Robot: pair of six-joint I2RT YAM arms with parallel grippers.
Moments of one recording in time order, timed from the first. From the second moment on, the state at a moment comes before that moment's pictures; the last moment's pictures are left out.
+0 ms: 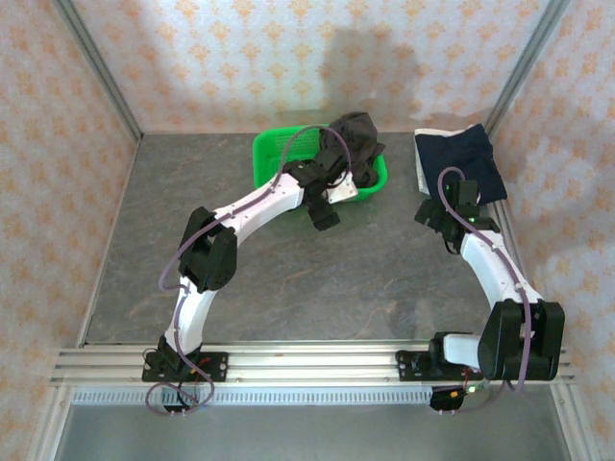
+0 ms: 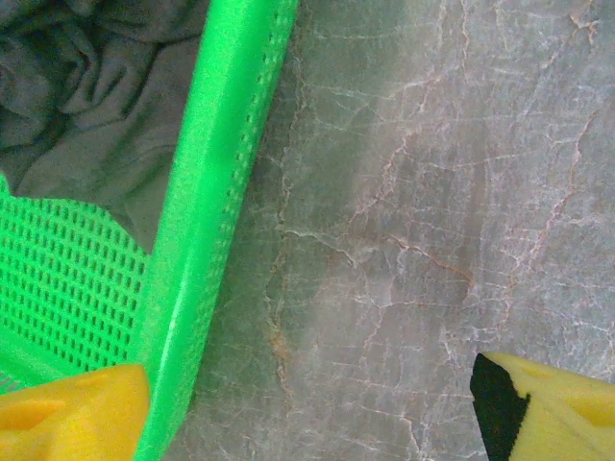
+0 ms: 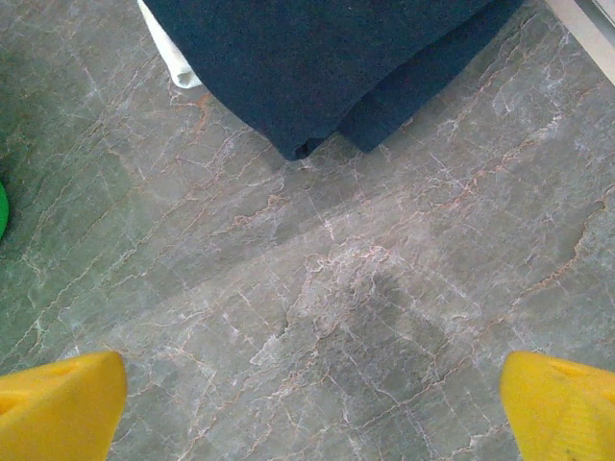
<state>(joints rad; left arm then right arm) -0.65 2.14 1.93 -0.93 -0.13 0.48 -0.04 1.26 0.86 -0.52 0.12 0.43</state>
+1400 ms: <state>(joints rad) -0.40 2.15 1.95 -1.04 -0.19 0.32 -0.04 1.26 0.85 -0.52 0.12 0.43</state>
